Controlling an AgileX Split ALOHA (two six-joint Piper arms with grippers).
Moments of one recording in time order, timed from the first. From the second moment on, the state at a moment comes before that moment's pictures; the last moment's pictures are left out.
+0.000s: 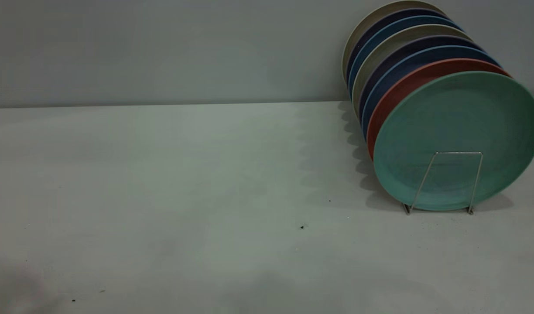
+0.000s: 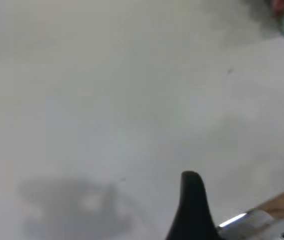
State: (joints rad) left arm 0.14 1.13 -1.23 -0.44 1.17 0.44; right arm -0.03 0.80 -0.91 0.17 1.24 -0.24
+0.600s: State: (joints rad) left arm 0.14 0.79 -0.78 -0.30 1.12 0.32; right arm -0.03 0.44 -0.48 0.02 1.12 -0.11
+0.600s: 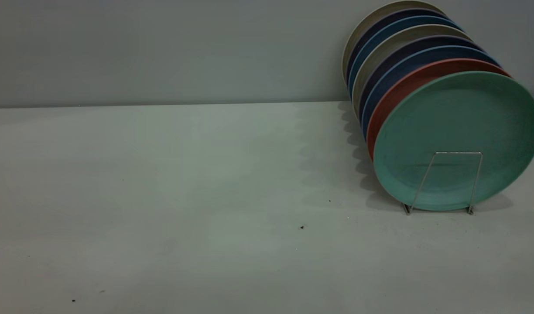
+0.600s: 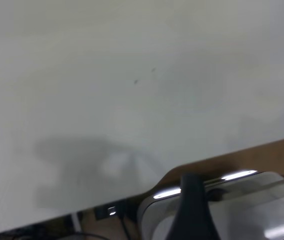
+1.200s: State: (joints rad) left arm 0.13 0.47 -0.53 -0.11 1.11 0.14; right arm 0.01 0.29 -0.47 0.02 1.12 -0.08
